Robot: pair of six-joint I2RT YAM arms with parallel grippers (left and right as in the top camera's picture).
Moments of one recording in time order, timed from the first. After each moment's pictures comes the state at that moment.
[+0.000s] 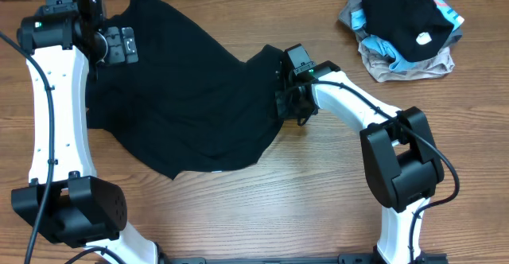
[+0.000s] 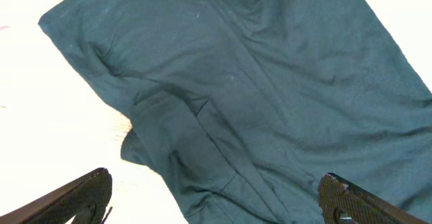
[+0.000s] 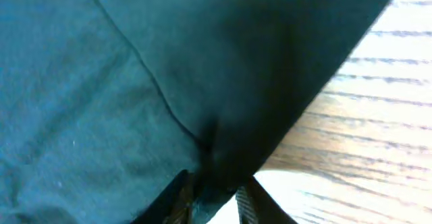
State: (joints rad) left arm 0.16 1.84 1.92 -1.18 -0.07 -0.05; right arm 0.44 2.09 1.47 -0.75 -0.16 0.31
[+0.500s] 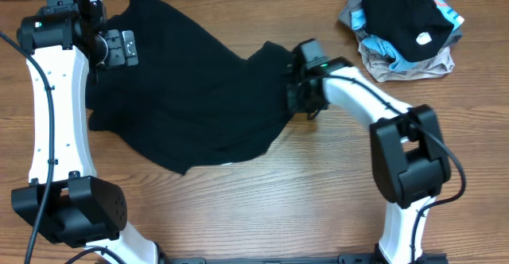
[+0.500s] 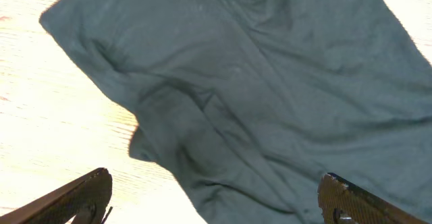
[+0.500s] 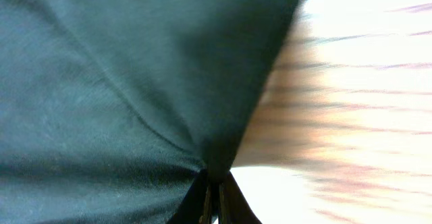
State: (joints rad) left arm 0.16 1.84 1.92 -1.21 -0.08 -0.05; right arm 0.35 2.09 1.47 -0.73 -0.14 0.30
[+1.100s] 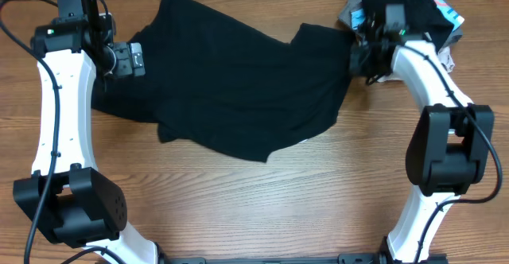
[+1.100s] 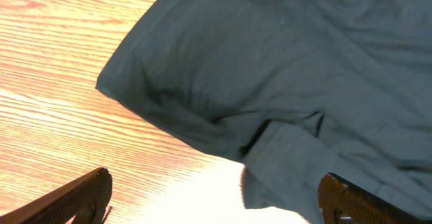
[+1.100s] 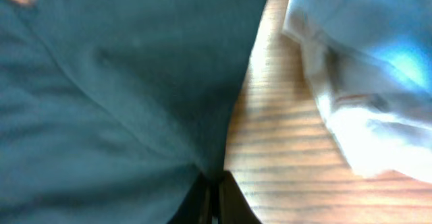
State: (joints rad) left arm 0.16 1.84 1.78 -1.14 -0.05 -0.05; right arm 0.01 2.10 1.71 -0.81 -0.16 0.09
